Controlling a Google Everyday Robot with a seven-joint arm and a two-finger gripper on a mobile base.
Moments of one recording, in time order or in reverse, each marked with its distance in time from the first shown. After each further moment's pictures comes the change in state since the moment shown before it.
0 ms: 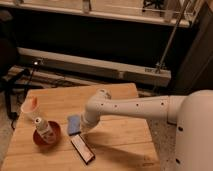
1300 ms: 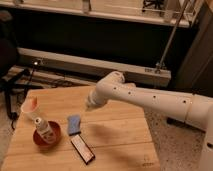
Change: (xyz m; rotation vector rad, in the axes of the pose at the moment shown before) arm 0.084 0.001 -0.121 0.067 0.251 -0.094
